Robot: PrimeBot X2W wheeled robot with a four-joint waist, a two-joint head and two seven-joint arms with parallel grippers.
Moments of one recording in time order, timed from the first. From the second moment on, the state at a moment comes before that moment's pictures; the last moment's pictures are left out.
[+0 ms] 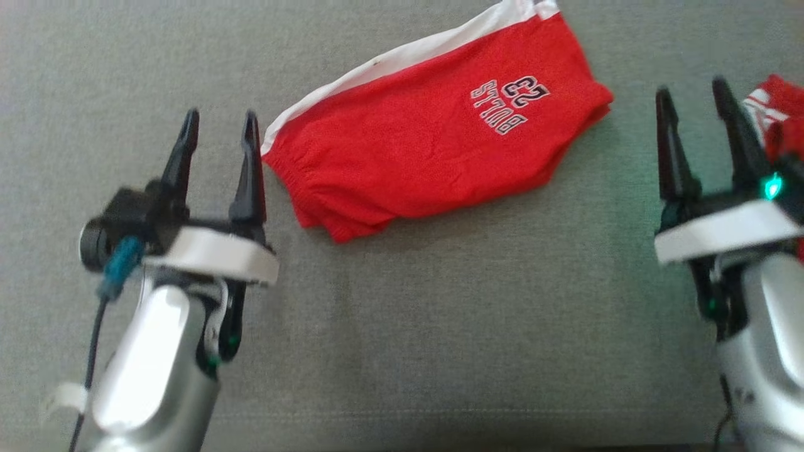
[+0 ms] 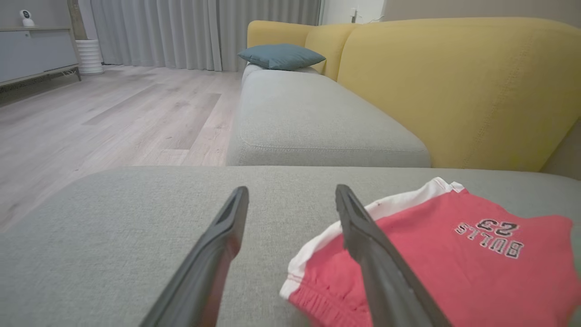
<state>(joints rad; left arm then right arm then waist) -0.38 0.18 -0.34 0.18 -0.34 0.15 -0.26 -0.40 -0.24 0.12 0.25 0.30 0.13 -0.17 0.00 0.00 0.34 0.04</state>
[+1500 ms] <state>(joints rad) -0.28 0.11 -0.31 0.07 -0.24 0.15 -0.26 -0.57 -0.27 0.16 0.33 0.36 0.13 0.29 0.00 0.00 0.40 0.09</state>
